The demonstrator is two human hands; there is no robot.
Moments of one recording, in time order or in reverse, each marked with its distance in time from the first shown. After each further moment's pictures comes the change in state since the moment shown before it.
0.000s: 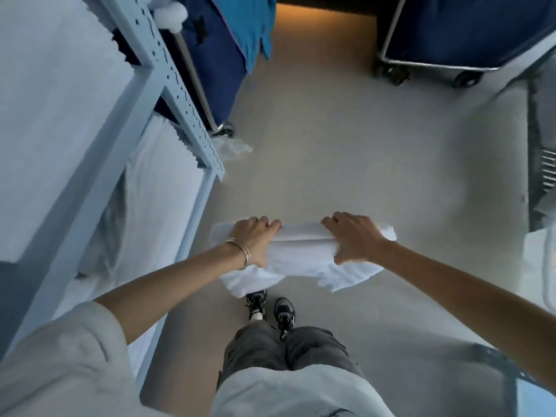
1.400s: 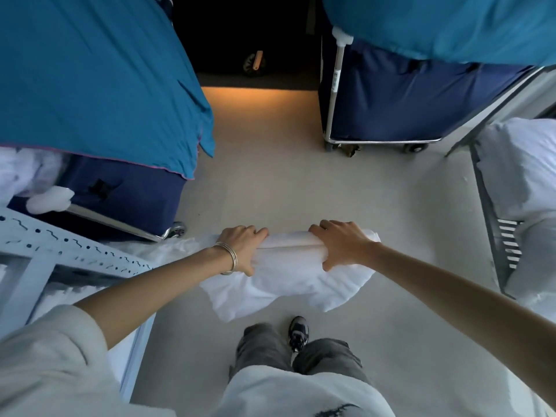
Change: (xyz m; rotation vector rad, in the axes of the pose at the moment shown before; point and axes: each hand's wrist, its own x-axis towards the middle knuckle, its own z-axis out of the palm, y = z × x) left_hand 0.355 -0.029 -0.274 0.080 0.011 0.075; right_hand 0.180 0.336 -0.192 0.041 0.055 0.089
